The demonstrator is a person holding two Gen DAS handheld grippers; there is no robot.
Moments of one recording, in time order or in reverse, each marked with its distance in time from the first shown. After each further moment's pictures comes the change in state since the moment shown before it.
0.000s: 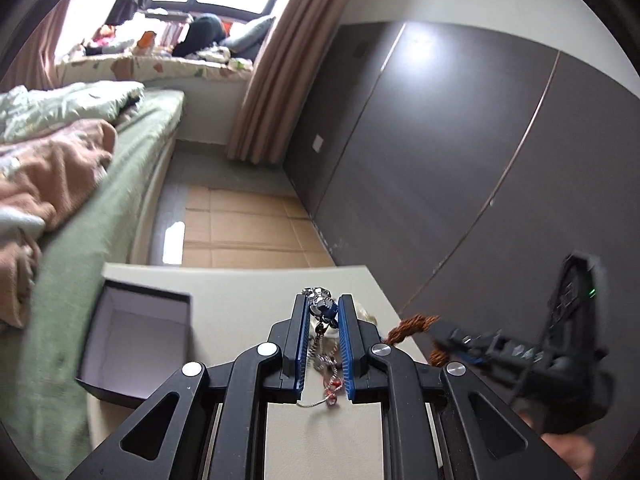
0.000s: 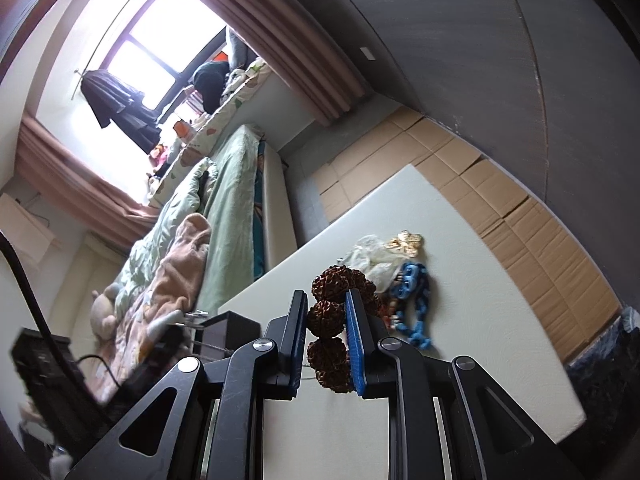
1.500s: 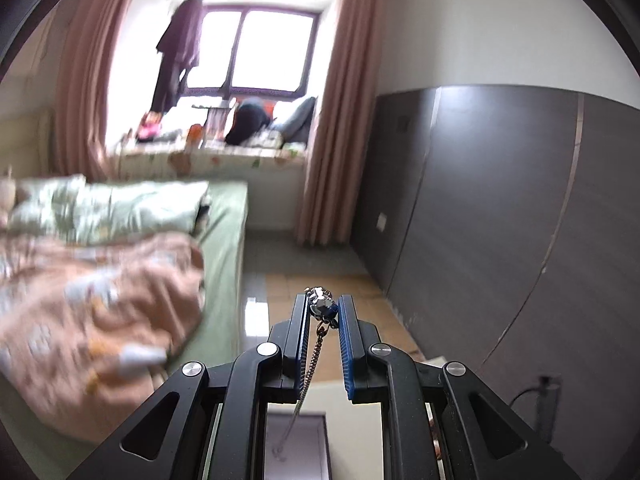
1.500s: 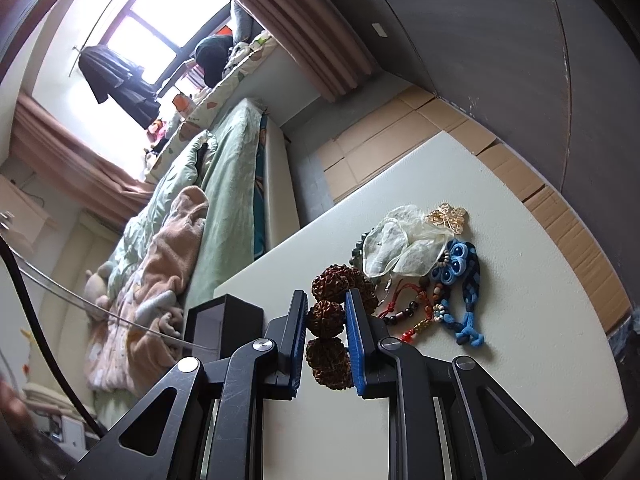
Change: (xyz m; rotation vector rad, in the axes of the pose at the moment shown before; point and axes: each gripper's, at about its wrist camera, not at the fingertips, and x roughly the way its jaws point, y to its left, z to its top) left arm -0.081 0.051 0.091 0.078 -0.206 0.253; right arm 0.049 0.023 -0.010 -0.034 0.078 -0.019
